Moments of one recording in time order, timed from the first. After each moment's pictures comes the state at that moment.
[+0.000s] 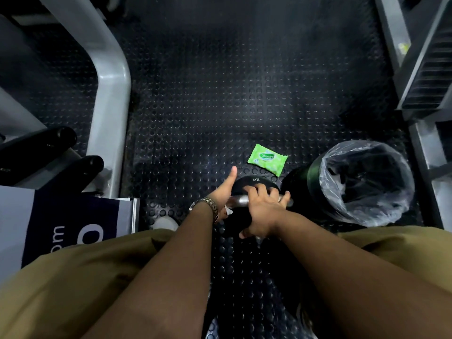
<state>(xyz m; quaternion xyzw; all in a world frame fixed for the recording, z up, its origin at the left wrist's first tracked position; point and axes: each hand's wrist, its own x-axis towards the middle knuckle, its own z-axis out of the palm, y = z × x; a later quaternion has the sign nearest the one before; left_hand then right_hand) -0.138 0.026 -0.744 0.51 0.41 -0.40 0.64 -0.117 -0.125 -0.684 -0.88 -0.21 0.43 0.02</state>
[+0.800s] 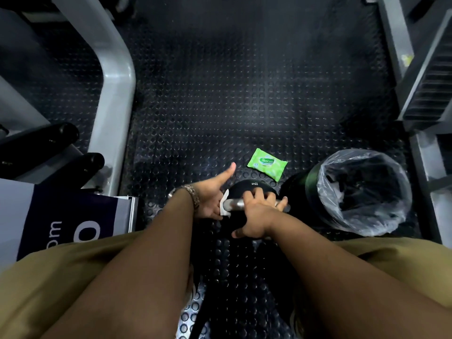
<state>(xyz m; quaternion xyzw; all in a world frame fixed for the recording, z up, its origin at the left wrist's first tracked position) -0.129 0.055 -0.697 0.50 0.30 -0.51 0.63 -0.113 -0.120 -0.683 -0.87 -0.20 0.45 0.01</state>
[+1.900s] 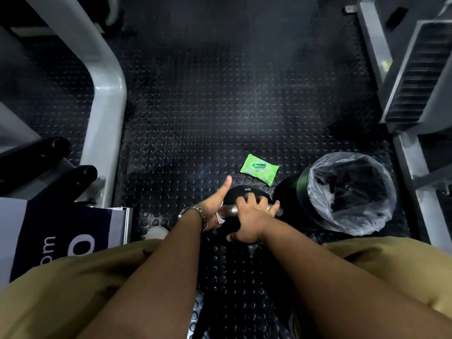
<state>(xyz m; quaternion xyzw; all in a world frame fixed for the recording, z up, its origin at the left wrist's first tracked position) -0.134 0.025 -0.703 0.50 0.38 -0.44 0.64 -0.116 -0.119 -0.680 -0.88 -0.20 0.43 0.02</state>
